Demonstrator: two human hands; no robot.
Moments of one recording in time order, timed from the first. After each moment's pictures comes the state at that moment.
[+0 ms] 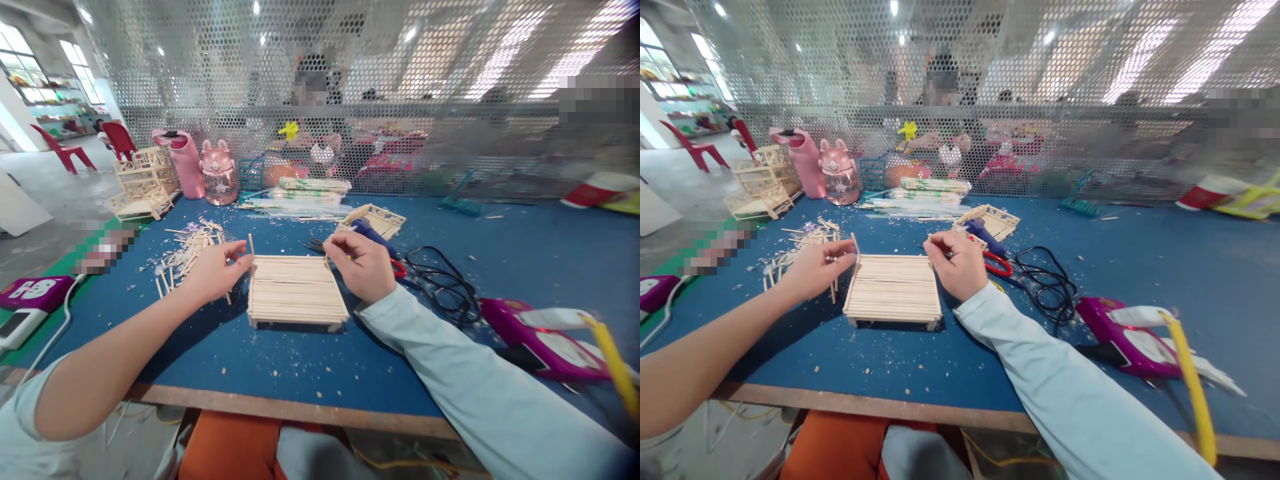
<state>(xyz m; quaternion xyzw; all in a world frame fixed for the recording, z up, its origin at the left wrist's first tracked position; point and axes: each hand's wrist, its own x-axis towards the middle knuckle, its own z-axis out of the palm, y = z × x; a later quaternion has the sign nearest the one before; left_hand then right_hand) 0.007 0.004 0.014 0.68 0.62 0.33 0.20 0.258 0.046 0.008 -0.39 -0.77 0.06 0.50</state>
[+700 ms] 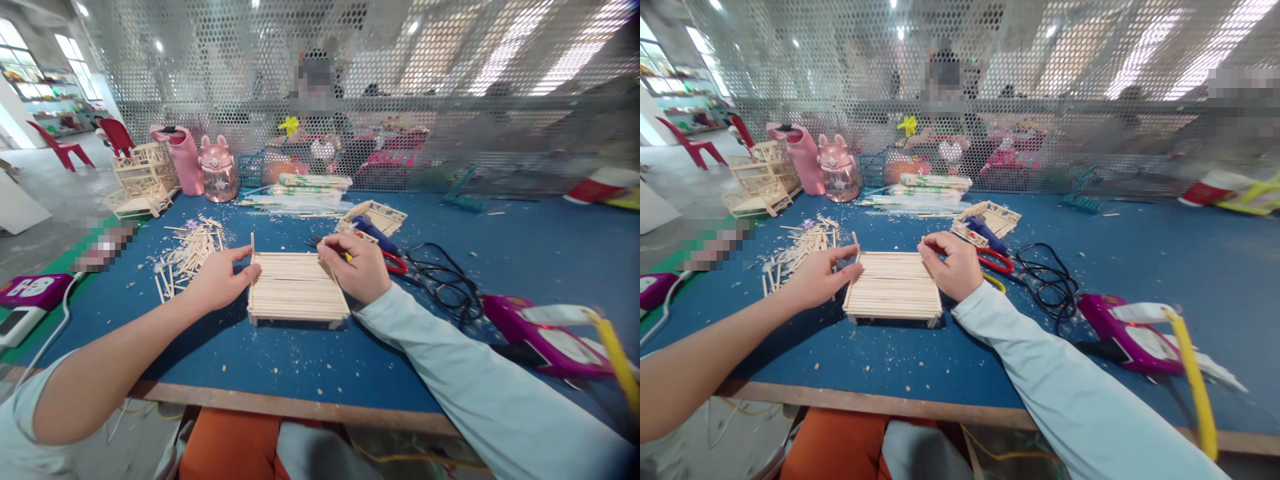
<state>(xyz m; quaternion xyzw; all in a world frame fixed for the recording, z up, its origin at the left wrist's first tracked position) 0.013 -0.007 0.009 0.74 0.57 0.31 0.17 0.253 0.043 0.003 -0.38 -0.79 0.06 0.48</state>
